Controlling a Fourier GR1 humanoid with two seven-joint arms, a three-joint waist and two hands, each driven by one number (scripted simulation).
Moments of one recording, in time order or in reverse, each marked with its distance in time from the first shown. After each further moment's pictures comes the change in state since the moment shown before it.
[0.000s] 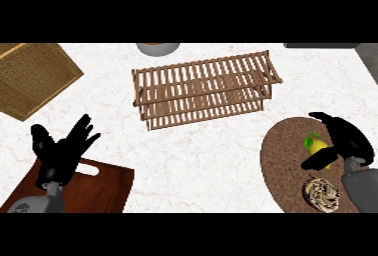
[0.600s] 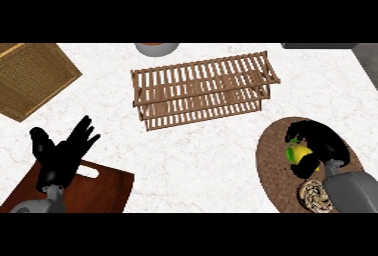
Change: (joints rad) left arm 0.024 -0.021 0.006 -0.038 -0.019 -0.004 0.011; right arm 0.005 0.060 0.082 -0.042 0.052 0.069 -0.114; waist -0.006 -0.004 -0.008
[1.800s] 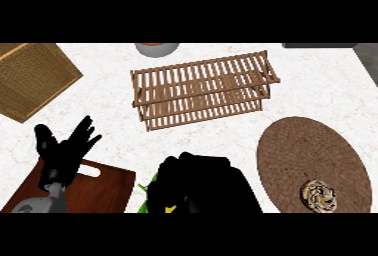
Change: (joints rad) left arm -0.015 -0.010 0.007 0.019 -0.018 0.010 0.026; right arm -0.418 0.402 0.578 -0.820 0.102 -0.056 0.791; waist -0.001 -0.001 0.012
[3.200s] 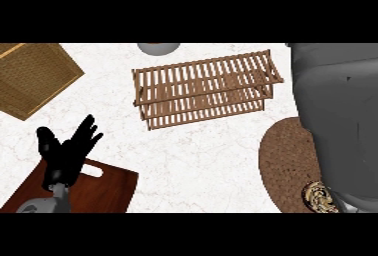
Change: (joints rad) left arm 0.003 -0.029 0.005 -0.009 -0.023 -0.005 -0.035; right arm -0.676 -0.128 -0.723 0.605 -0.274 0.195 -0.149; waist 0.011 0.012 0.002
